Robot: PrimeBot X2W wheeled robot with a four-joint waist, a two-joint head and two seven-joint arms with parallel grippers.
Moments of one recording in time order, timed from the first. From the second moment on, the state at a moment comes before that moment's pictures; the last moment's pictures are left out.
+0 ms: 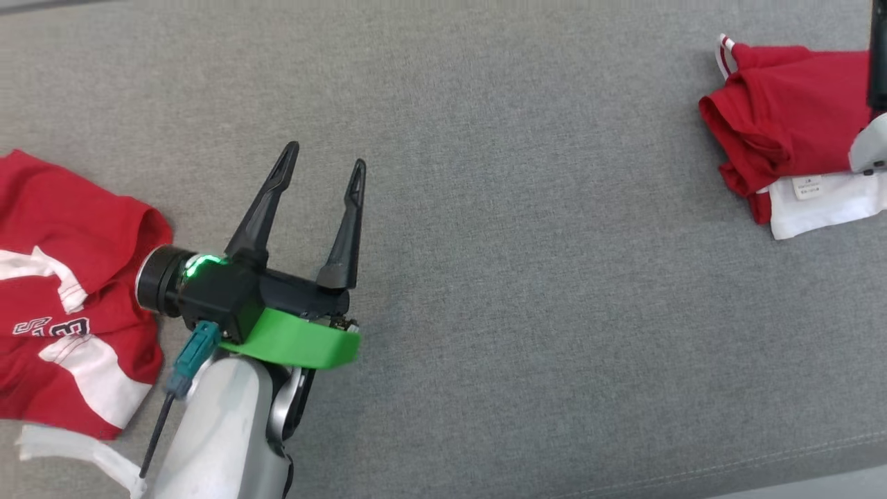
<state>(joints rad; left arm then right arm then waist) -0.36 0.06 -0.26 0.08 -0.17 -0.13 -0.26 -0.78 -0.46 0.00 0.61 0.09 0.13 -0.26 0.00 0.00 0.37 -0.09</state>
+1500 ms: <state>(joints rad) -0.07 0.05 -0.11 0.17 -0.30 -0.08 -0.26 -0.15 -0.05 0.04 0.17 0.23 0.13 -0.26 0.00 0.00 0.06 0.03</state>
